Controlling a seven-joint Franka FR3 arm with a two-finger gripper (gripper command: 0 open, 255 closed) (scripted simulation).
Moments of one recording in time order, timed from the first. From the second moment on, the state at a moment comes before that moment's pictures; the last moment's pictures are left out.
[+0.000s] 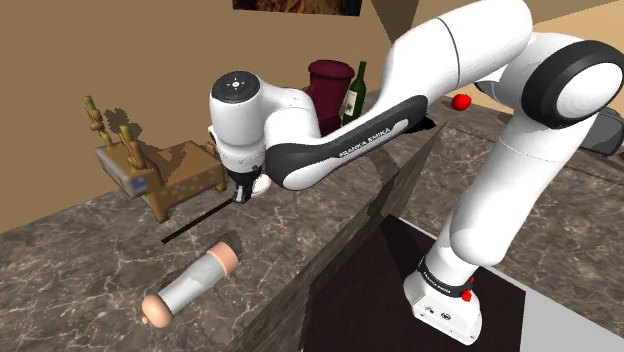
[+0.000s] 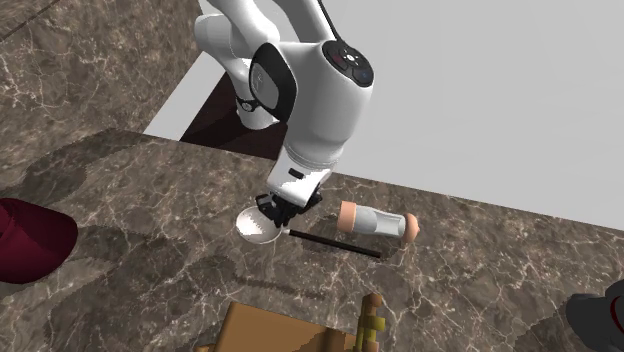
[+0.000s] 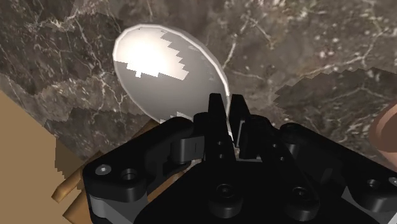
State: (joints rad) arm 0.09 0.01 0.60 -2.10 -0.47 2.14 0.29
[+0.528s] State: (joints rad) arm 0.08 -0.04 0.60 -2.03 -0.42 2.05 0.22
